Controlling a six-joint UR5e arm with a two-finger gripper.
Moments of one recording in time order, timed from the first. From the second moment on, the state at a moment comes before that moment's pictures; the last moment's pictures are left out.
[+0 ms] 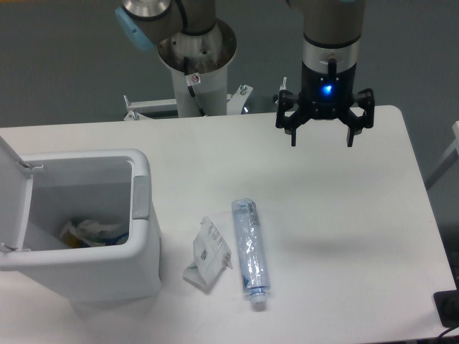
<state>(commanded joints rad) 2.63 -1.68 -1.49 -1.26 1.50 0.74</state>
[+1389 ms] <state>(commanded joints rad) 2.46 -1.84 -1.85 -0.91 1.24 0.99</state>
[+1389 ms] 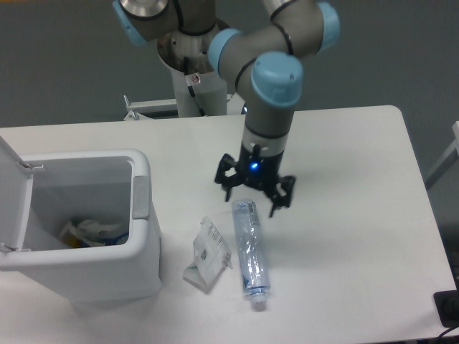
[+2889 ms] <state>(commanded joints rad) 2.37 -2.00 -1.84 -0.76 1.26 0.85</state>
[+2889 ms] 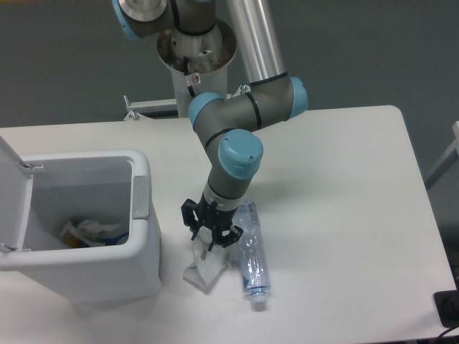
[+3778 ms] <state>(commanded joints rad) 2.46 -1.95 -1.34 -0.76 1.03 0.35</state>
